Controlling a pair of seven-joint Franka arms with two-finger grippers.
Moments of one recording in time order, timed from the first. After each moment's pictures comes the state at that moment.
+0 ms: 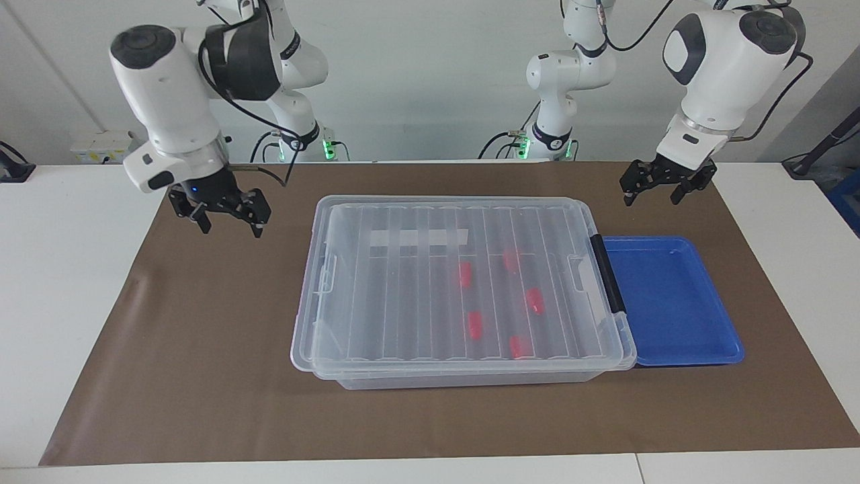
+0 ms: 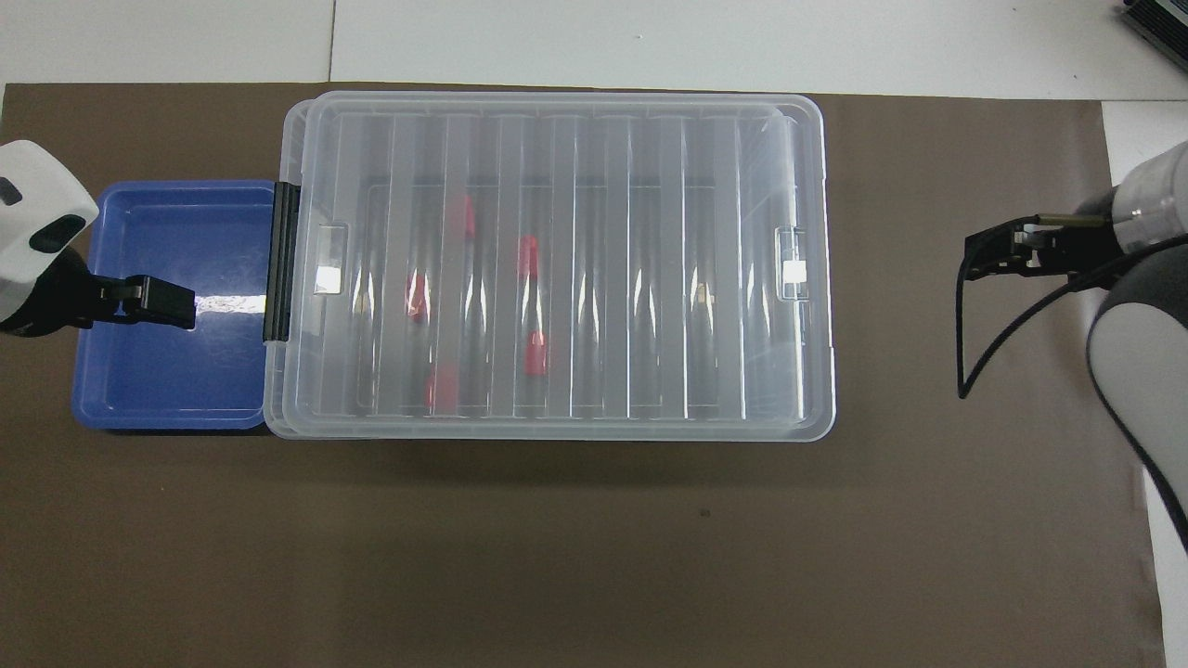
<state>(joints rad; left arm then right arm) 0.03 -0.04 -0.11 -1.76 0.01 1.71 -0.01 0.12 0.02 -0.10 -1.62 -0.05 1.65 0.18</state>
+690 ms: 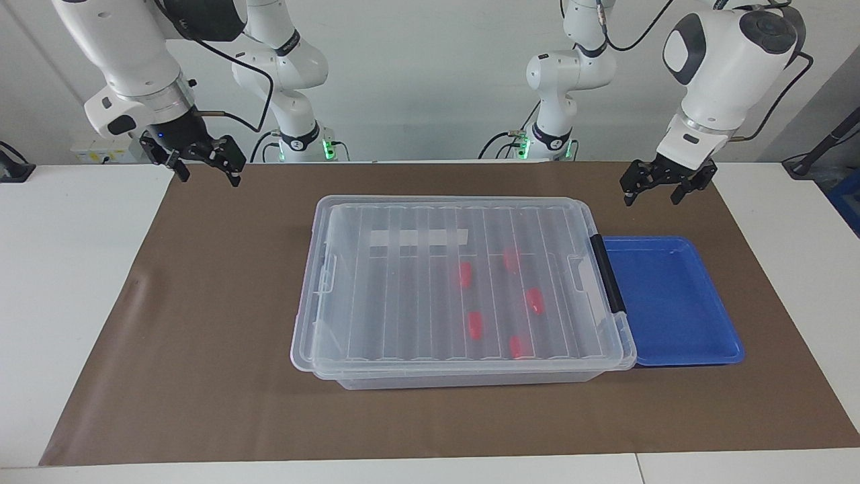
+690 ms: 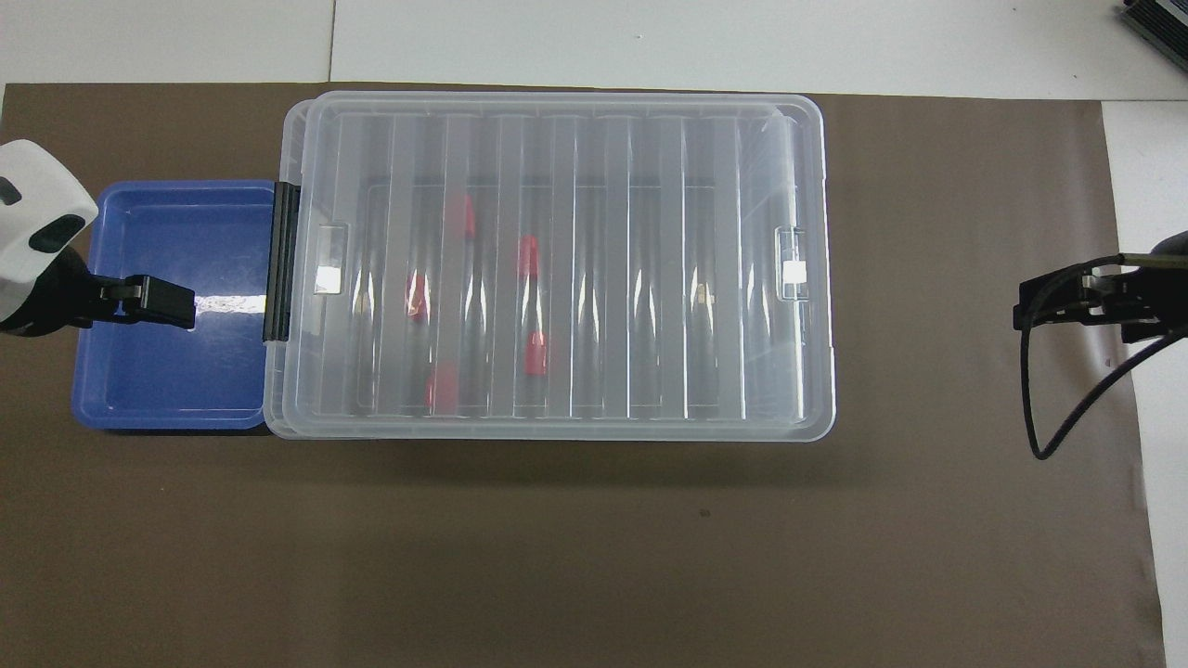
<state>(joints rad) 0.03 -0.05 -0.11 -1.76 0.01 1.71 -0.01 0.09 -0.02 -0.09 -1.60 -0.01 1.52 0.13</state>
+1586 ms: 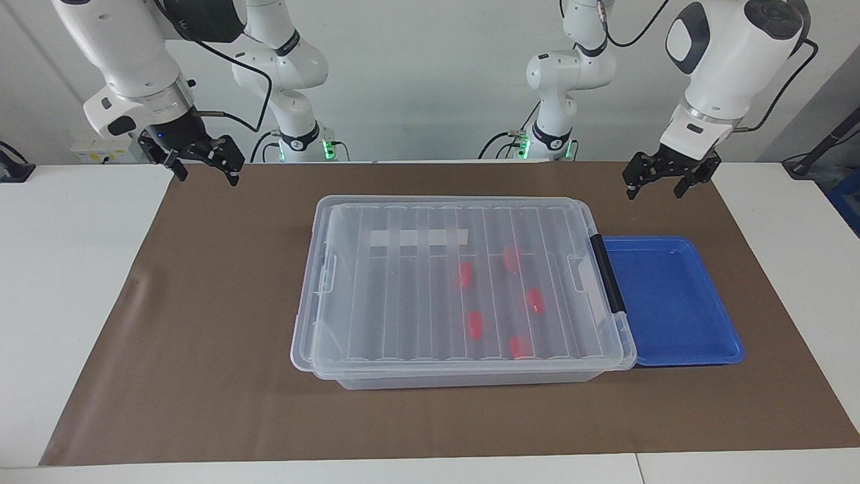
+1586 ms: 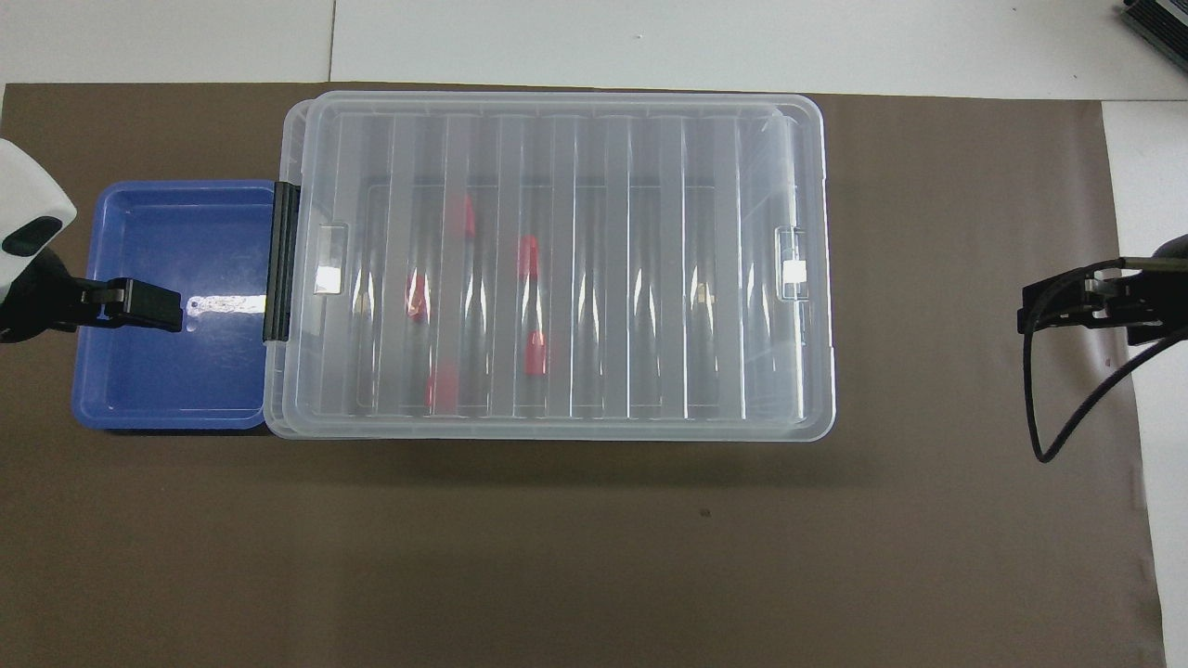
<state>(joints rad) 0.03 -0.07 -0.11 -1.75 0.01 1.68 -0.01 0.09 -0.02 -0.09 -1.60 -0.03 1.52 0.13</state>
